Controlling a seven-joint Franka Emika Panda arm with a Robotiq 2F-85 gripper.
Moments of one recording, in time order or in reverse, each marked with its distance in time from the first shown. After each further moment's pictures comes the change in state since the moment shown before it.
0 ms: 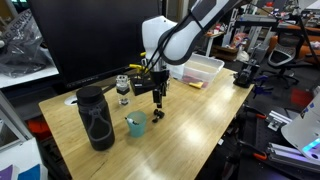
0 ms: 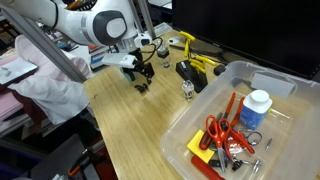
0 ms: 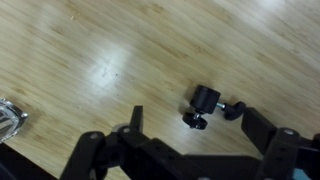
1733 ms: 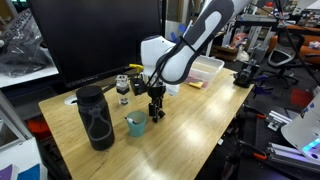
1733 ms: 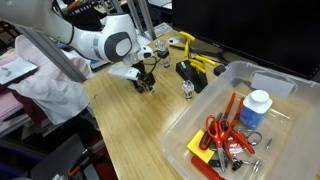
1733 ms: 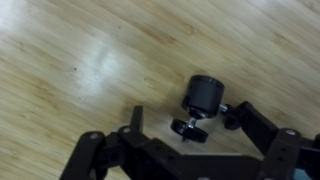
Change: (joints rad) arm 0.028 0.137 0.001 0.030 0.006 0.137 0.037
